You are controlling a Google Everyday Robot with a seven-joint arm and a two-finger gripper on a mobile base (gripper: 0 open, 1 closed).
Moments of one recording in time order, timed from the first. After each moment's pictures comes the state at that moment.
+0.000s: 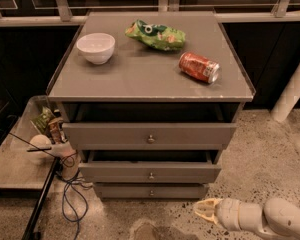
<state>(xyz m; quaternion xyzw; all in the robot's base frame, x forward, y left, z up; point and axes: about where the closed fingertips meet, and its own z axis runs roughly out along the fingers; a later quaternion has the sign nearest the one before) 0.417 -0.195 0.443 -0.52 0.71 0.22 0.42</state>
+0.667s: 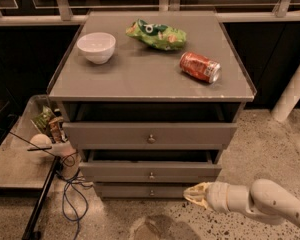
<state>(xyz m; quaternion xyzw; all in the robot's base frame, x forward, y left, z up) 0.459 -0.171 0.462 -0.56 0.68 0.20 0.43</state>
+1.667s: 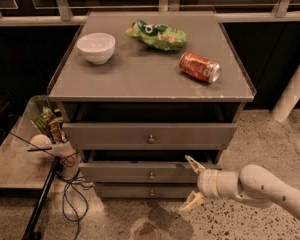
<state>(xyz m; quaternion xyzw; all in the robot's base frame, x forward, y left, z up) 0.503 -0.141 0.482 -0.58 0.66 0.19 0.44</state>
